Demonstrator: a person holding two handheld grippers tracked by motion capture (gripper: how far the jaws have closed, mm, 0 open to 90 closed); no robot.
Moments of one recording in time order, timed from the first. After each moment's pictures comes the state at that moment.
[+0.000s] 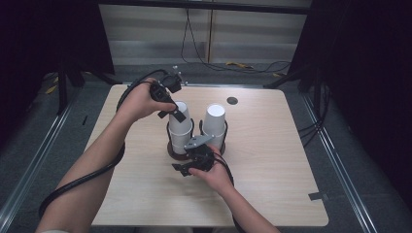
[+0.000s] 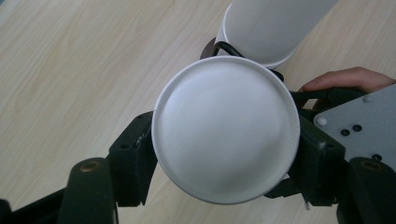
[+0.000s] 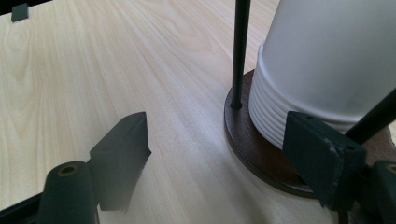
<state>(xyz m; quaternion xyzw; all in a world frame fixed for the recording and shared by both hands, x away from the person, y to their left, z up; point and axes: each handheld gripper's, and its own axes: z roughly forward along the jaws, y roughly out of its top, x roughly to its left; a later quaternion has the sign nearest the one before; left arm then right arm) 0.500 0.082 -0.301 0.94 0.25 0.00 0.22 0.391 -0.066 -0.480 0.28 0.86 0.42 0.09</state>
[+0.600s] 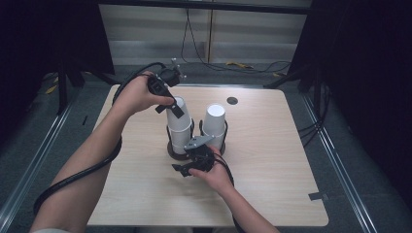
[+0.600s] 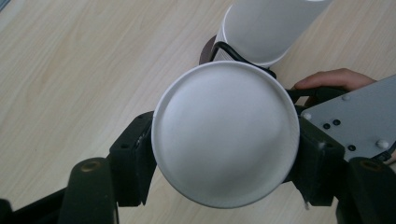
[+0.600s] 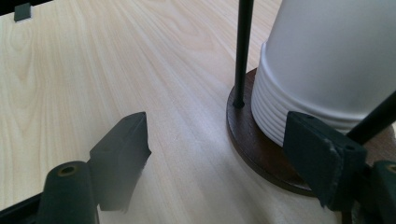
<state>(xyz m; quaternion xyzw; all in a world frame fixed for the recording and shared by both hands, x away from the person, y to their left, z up) 0.501 0.086 -0.280 0.95 0.25 0.00 0.21 0.390 -0.066 -0.481 0.28 0.86 0.42 0.09</state>
